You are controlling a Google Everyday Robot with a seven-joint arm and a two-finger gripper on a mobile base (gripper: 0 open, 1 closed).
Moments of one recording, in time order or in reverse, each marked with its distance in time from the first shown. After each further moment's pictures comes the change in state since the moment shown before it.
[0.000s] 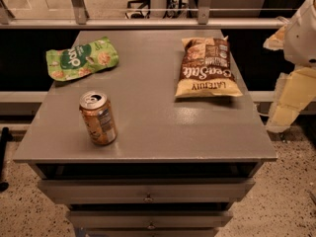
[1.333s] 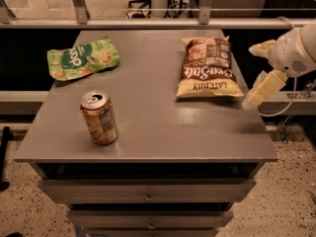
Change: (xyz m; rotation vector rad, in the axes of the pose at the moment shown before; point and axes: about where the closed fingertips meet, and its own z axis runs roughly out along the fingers) arm 0.015 -0.108 0.107 0.014 -0.404 0.081
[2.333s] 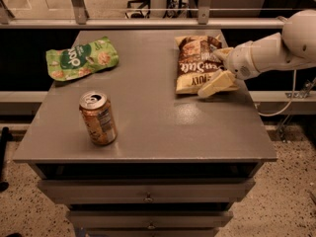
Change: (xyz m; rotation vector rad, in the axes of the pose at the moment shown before) arm -0.040 -0.050 0.116 0.011 -0.245 0.086
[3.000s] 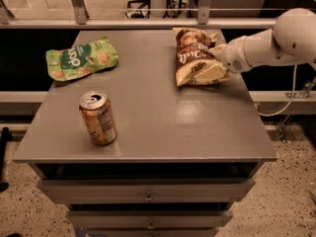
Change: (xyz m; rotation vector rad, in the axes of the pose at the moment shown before) arm -0.012 -0.027 0.016 0.064 -0.025 0.015
